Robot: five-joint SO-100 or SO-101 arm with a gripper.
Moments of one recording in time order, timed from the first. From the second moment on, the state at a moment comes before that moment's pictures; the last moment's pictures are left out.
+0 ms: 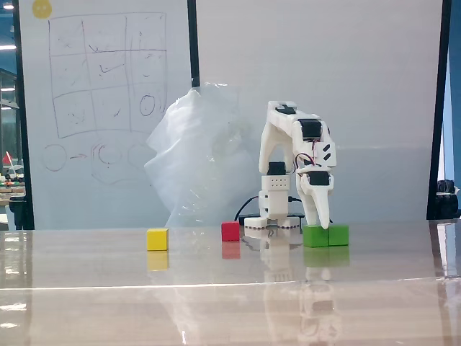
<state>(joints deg) -14.2 66.5 81.9 66.1 -0.4</state>
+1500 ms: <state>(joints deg) 8.1 193.0 174.7 72.9 -23.7</state>
